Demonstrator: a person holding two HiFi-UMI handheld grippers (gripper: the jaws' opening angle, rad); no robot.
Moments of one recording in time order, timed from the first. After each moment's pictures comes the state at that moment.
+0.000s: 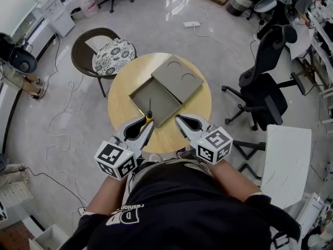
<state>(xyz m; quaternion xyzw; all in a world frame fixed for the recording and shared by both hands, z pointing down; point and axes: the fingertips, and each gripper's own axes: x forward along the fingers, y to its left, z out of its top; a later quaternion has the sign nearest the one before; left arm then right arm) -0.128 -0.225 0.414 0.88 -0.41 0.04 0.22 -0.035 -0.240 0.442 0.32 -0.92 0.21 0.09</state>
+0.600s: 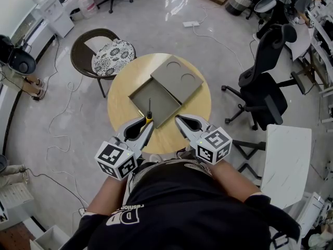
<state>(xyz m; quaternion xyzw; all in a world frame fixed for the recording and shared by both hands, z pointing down) -0.125 -0.228 0.420 0.88 -0.41 0.04 0.22 -0.032 -0.243 0.447 0.32 -0.92 0.21 0.09</state>
